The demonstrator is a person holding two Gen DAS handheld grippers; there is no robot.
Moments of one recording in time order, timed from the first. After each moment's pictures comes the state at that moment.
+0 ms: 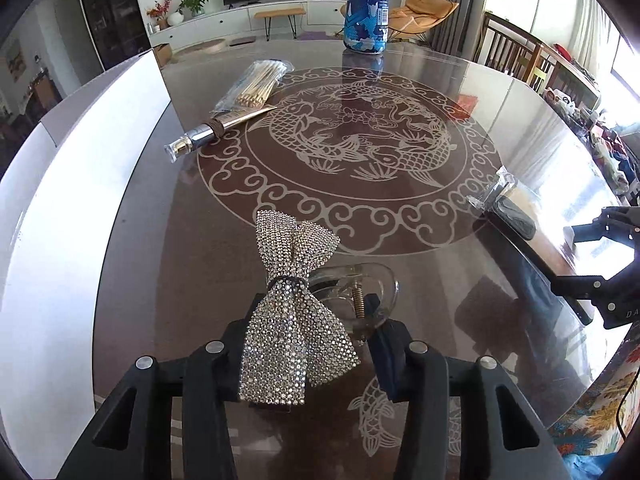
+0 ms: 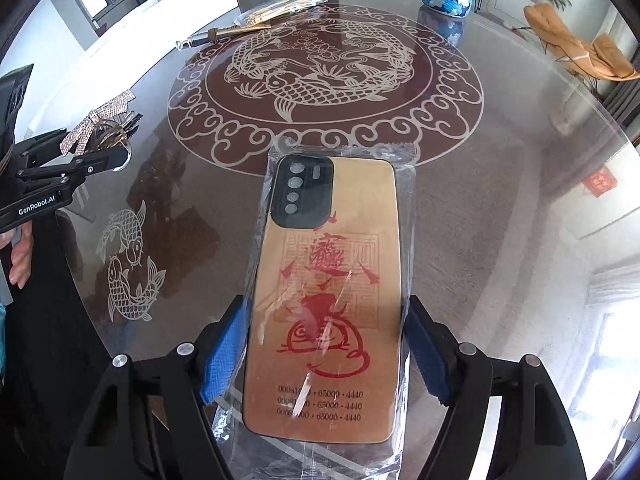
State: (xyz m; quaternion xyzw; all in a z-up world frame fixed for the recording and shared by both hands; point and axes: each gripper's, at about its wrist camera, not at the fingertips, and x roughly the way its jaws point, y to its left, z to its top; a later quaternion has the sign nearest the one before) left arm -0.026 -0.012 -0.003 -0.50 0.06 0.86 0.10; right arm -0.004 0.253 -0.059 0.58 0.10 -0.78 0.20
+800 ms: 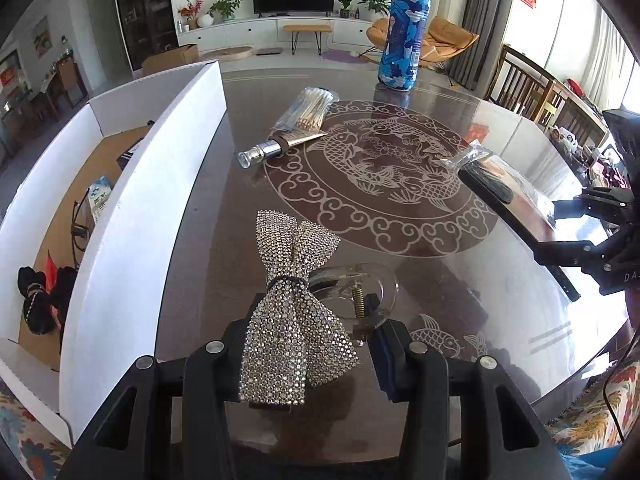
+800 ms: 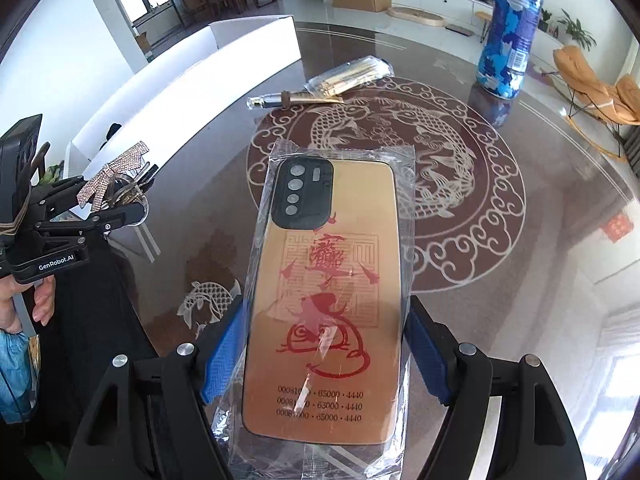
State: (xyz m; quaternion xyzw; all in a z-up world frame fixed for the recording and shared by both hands) left arm 0.003 -0.076 0.049 -0.48 0.02 0.87 0.07; right arm -0.021 0.174 0.015 0.53 0.10 -0.80 0.27
